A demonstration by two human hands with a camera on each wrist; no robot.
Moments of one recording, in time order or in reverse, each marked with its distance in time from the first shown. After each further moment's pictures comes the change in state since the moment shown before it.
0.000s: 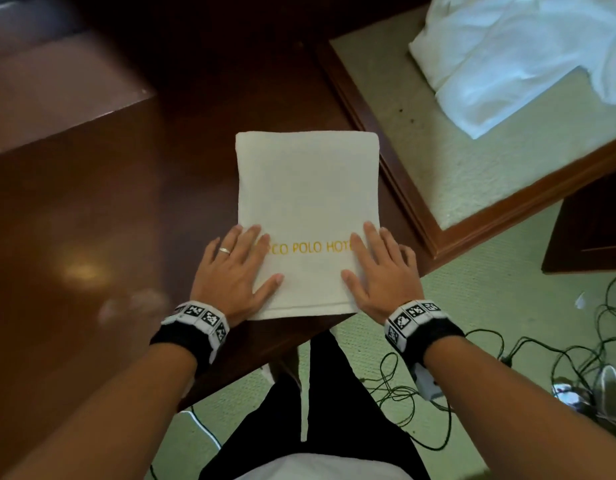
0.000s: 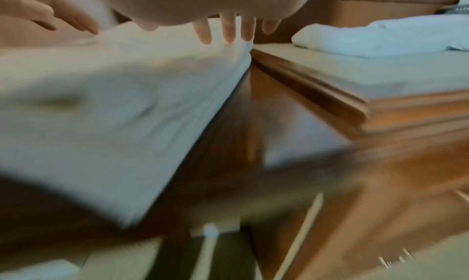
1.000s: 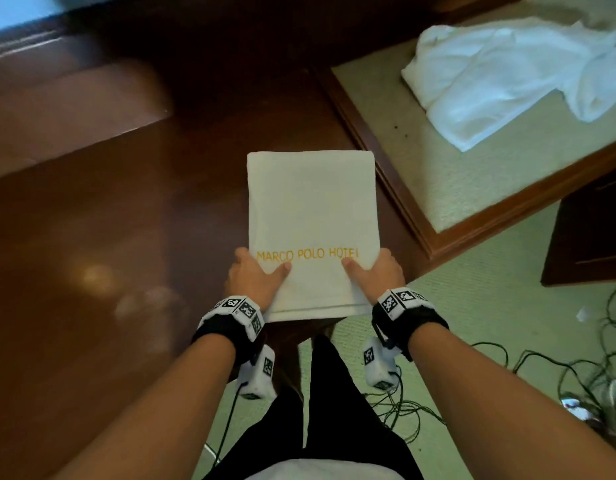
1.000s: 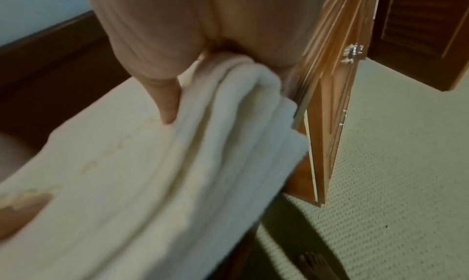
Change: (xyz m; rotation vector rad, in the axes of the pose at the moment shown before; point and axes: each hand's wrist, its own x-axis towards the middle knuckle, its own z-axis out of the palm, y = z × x) left_hand 0.005 0.039 -0.013 -0.709 -0.074 -0.758; right_hand 0.013 -0.022 -0.004 0.680 -0.090 0.632
